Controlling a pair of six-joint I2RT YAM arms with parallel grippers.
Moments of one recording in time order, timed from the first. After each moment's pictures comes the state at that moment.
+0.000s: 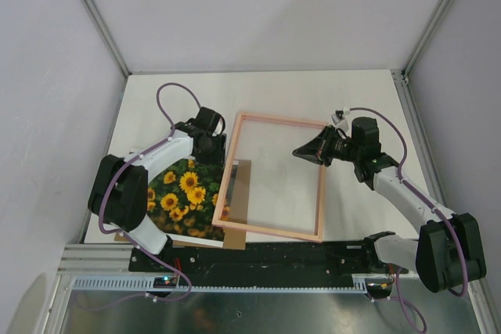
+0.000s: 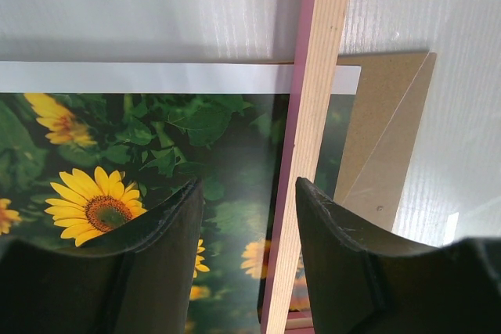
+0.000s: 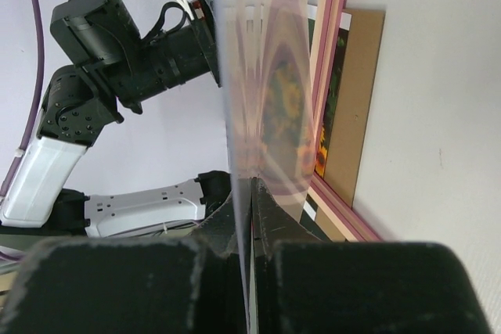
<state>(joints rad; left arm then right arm) -0.42 1.60 1.06 -0.63 -0.02 -0.36 0.27 1.17 0.68 0.06 -0.76 1.07</state>
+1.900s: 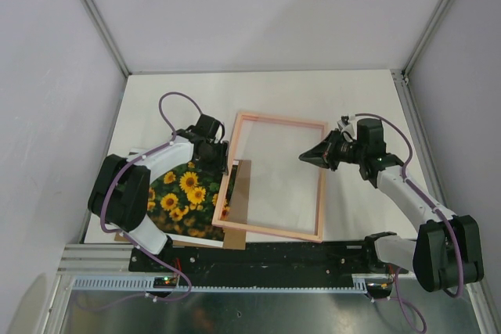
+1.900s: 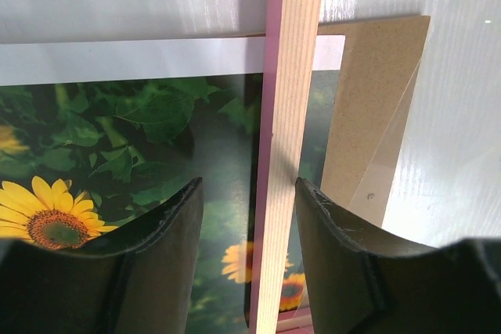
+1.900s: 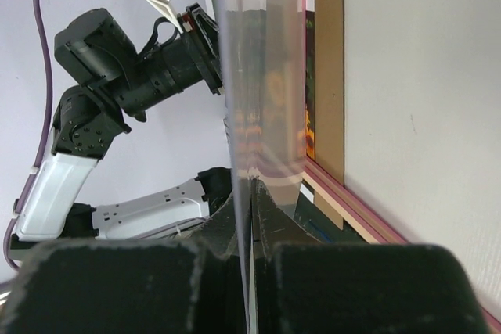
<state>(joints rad) -0.42 1.60 0.97 -0.55 0.09 -0.36 0.19 1.17 0.69 -0.09 -0.80 1.05</state>
